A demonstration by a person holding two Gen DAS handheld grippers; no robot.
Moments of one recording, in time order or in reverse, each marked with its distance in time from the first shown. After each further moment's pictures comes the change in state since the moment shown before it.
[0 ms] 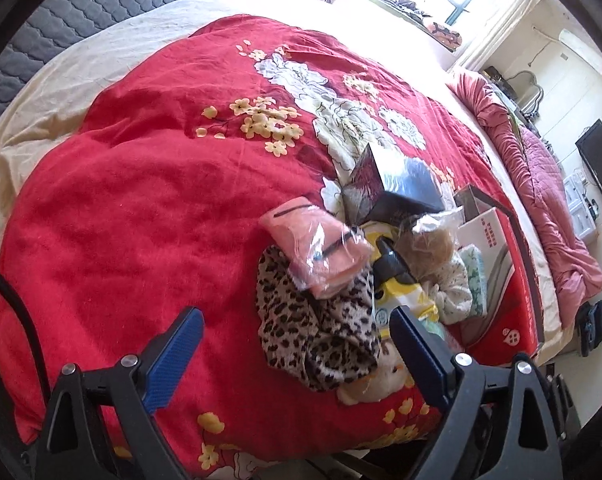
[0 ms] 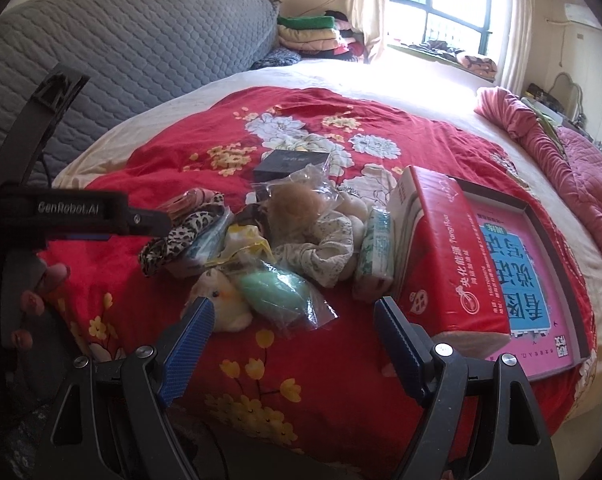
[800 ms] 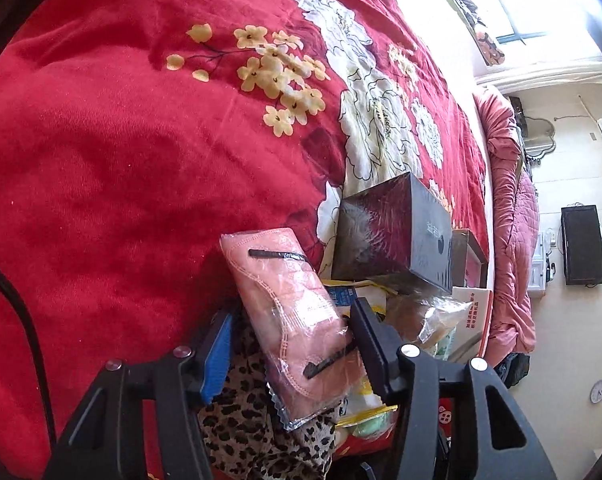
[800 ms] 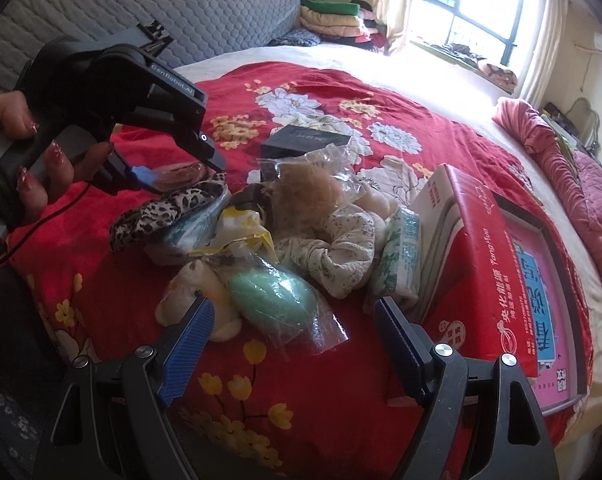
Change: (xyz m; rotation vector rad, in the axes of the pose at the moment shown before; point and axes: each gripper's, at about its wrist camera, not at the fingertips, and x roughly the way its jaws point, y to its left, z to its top) left arm 0.087 0.025 0.064 -0.314 0.277 -0.205; right arm 0.046 0.010 0.007 -0.159 0.074 -0.003
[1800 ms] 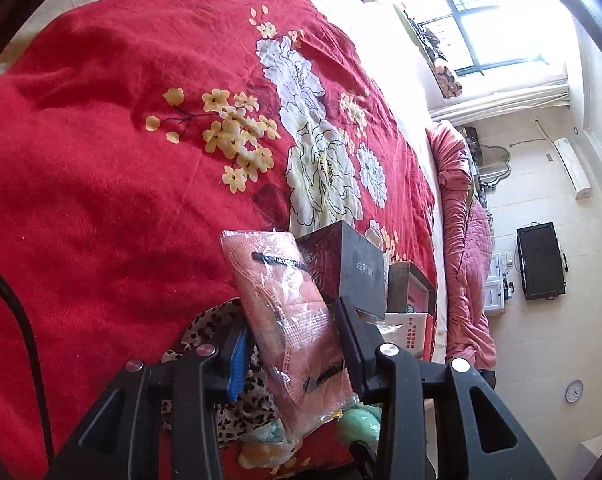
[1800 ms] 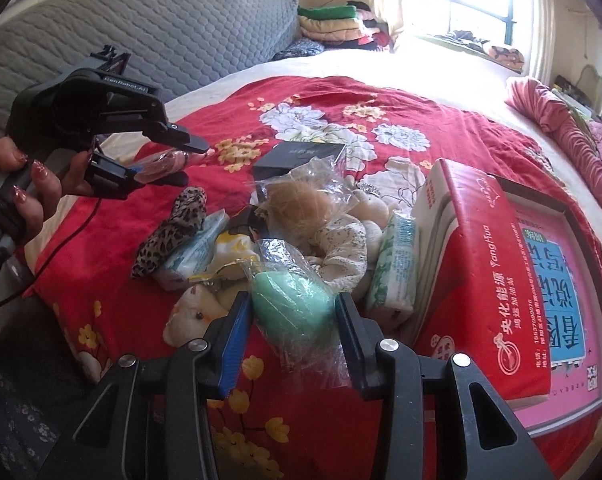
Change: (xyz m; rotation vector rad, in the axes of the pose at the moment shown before) left arm -0.044 -0.005 0.003 0.020 -0.141 -0.176; right arm -0.008 -0.039 0.001 0.171 -0.081 0.141
